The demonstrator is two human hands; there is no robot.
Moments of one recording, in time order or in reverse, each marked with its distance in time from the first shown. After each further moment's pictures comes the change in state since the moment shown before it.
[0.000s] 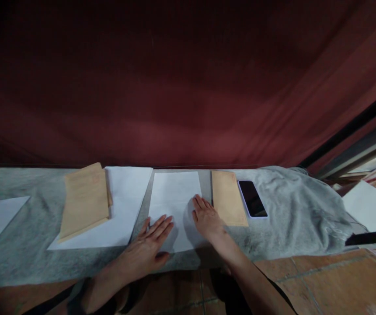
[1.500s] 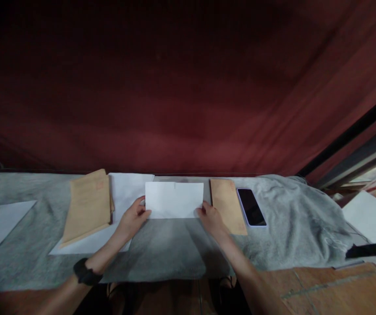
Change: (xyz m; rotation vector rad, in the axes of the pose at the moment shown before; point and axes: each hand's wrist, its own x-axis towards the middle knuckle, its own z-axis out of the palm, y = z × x) left_hand 0.043 -0.078 -0.025 -0.811 0.545 -0.488; right_hand 0.022 0.023 -0.015 0.410 0.084 0.266
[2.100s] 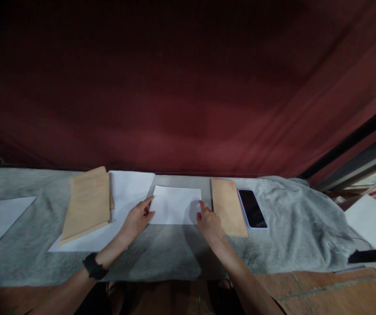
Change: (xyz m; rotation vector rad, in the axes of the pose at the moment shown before) left_hand 0.008 -0.007 0.015 0.397 0.028 0.063; right_hand -0.014 -0.020 0.003 -0.385 -0.093 0.060
